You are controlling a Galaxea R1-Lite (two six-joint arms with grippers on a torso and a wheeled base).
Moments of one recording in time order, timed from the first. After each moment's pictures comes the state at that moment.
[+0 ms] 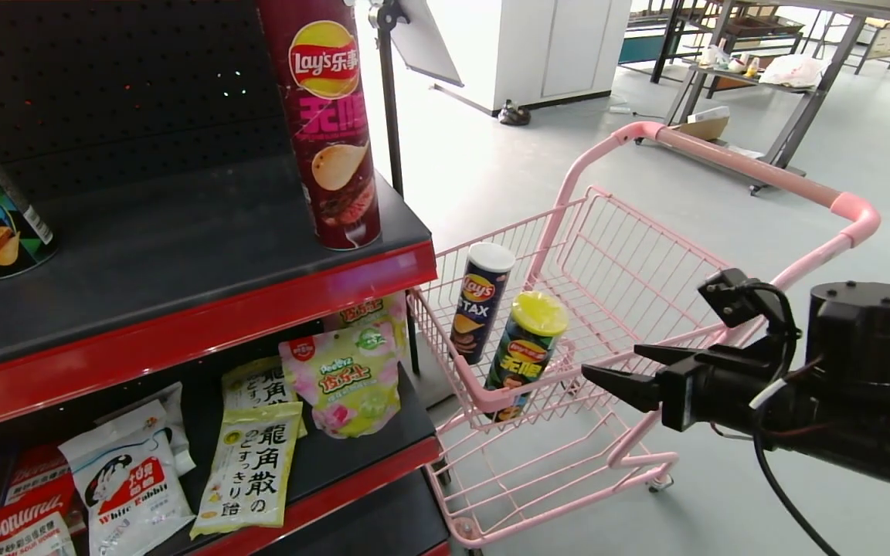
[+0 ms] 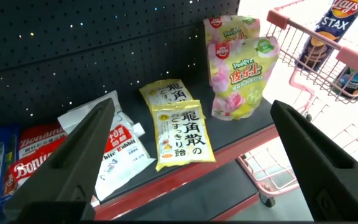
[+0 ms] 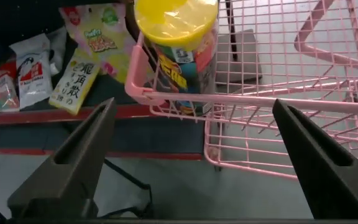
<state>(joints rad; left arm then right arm) 0.00 0.00 0.00 0.00 -0.01 0.01 0.39 1.60 -0.46 -0.77 0.23 0.12</state>
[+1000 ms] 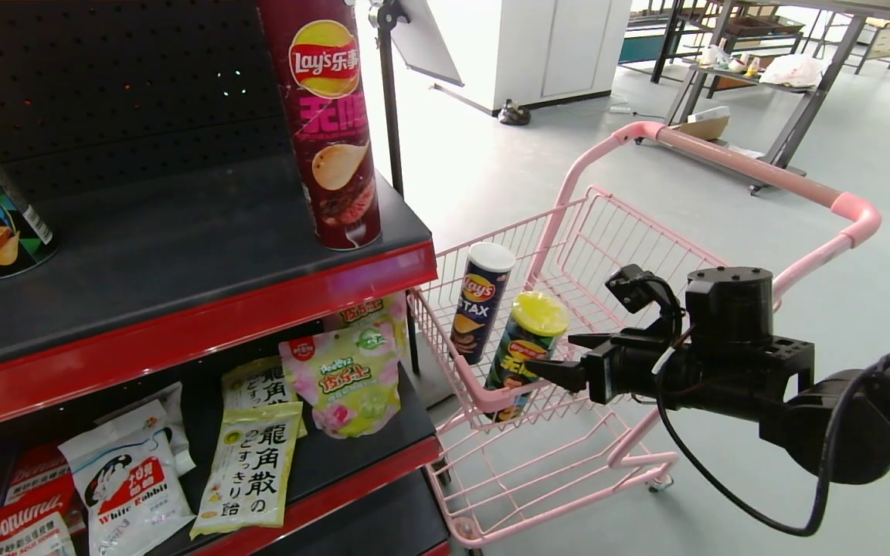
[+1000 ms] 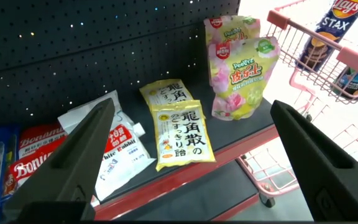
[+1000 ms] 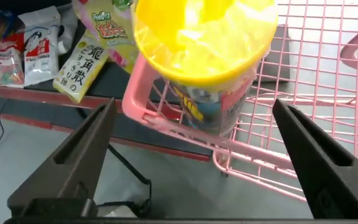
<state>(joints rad) 0.00 0.00 0.00 0.00 -0.01 0.00 0.40 1.88 -0.68 -0.79 0.36 0.04</state>
